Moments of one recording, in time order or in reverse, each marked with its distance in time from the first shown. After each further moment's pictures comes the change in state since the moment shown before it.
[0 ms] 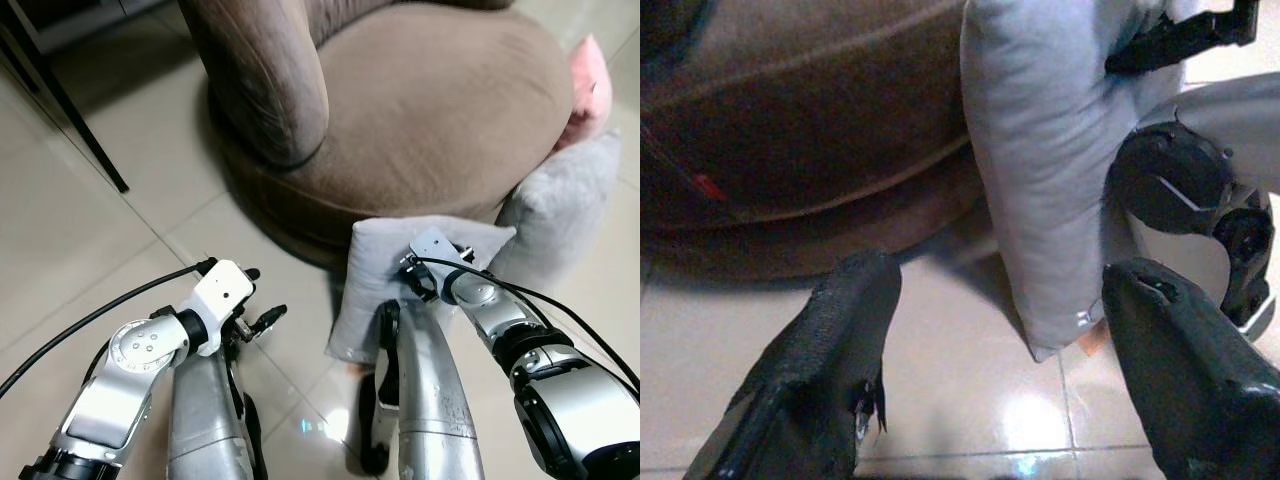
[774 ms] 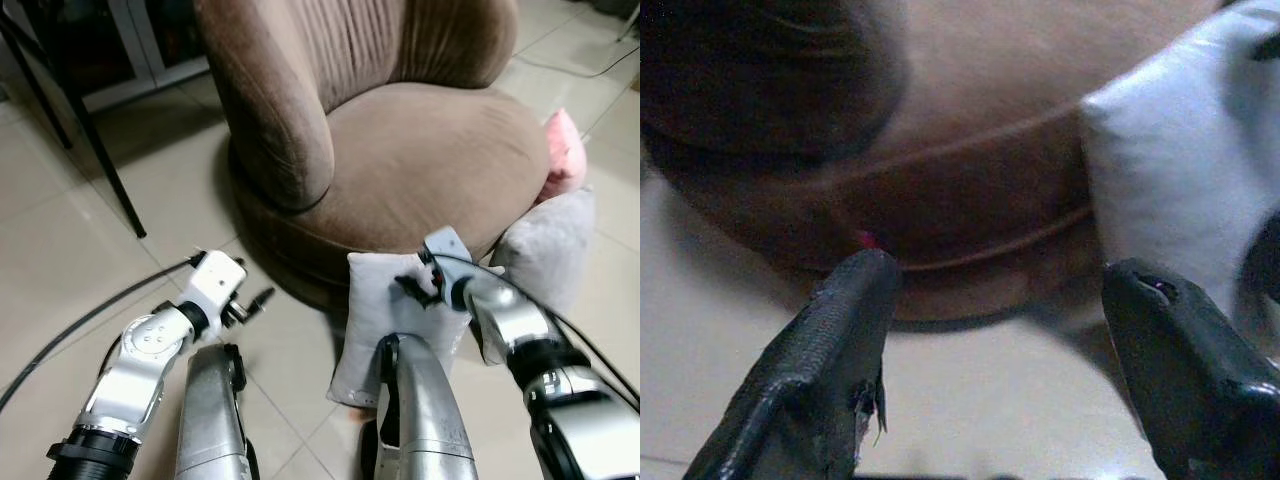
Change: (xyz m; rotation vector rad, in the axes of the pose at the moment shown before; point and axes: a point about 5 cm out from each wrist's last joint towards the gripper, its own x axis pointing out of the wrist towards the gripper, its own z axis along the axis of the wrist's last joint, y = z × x) left arm 0.019 0.016 -0.020 -0.044 0.008 0.124; right arm -0.010 -0.002 -0.002 0.230 -0.011 0.184
